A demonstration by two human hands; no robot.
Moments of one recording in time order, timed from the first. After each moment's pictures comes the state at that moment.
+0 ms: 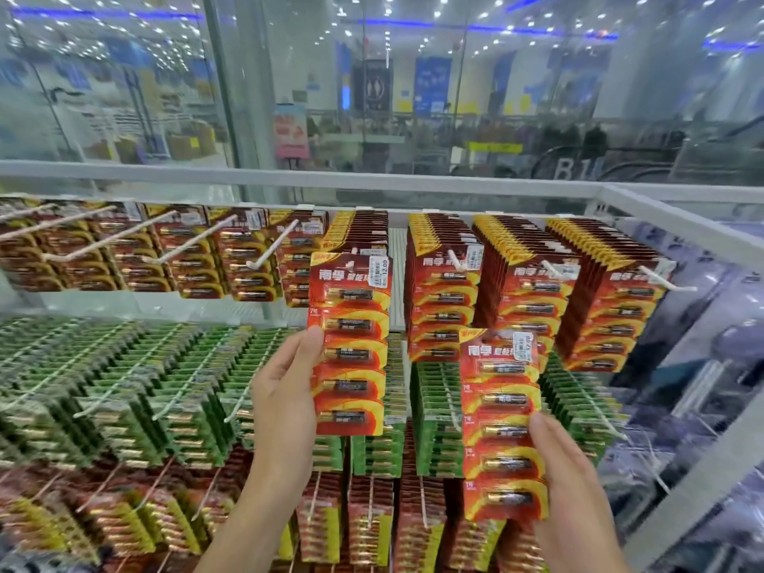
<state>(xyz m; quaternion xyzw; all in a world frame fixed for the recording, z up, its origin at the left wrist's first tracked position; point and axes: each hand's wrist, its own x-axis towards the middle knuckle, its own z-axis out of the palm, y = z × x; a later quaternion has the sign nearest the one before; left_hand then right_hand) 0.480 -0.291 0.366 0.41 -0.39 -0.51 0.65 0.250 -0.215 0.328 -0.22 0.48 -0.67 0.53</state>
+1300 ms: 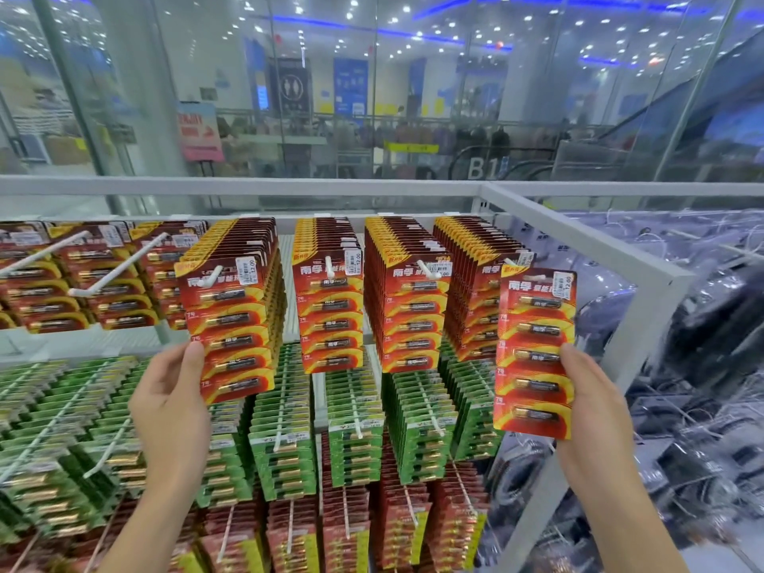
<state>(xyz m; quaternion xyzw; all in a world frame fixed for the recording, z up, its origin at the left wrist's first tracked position) 0.466 -0.366 0.312 0.46 -0.43 -0.36 0.69 0.118 -0.216 0.357 -0.22 0.55 -0.75 0.31</state>
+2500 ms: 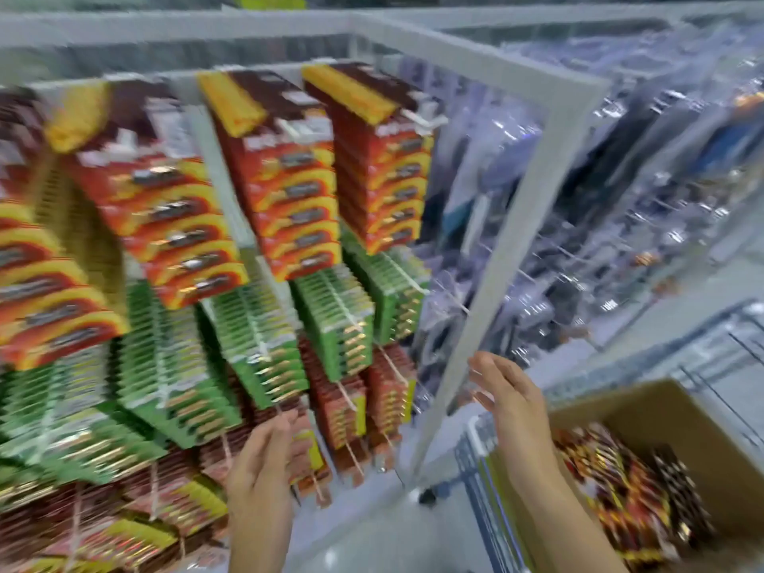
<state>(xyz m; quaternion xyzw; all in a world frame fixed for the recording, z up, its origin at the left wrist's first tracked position) 0.369 -0.256 0.174 0.50 -0.45 -0.61 0.41 0.131 -0.139 0.210 -0.13 0.71 -0.65 0.26</state>
